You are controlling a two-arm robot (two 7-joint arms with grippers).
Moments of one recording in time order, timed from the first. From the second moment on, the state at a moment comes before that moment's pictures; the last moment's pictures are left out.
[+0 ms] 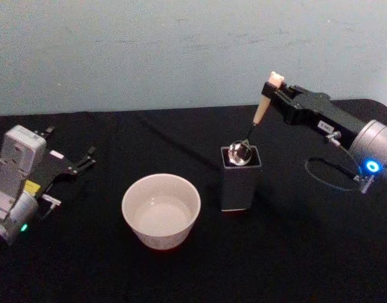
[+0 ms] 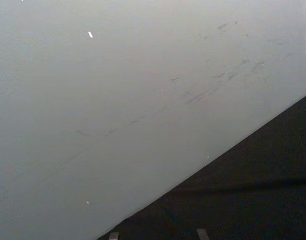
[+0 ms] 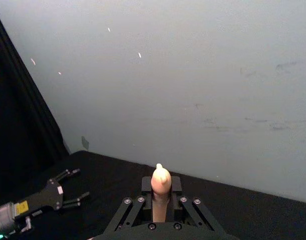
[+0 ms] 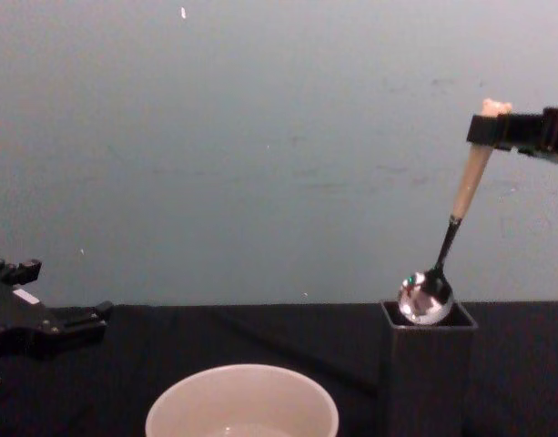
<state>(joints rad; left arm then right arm) -0.20 0.60 0.45 -1.41 -0.25 -0.12 0.03 0.22 0.55 -0.28 -1.74 0.84 0.27 0.30</state>
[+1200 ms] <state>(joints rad) -0.20 0.60 0.45 -1.41 -0.25 -0.12 0.03 0.25 0.50 -0.40 -1.55 0.76 0.25 0.26</state>
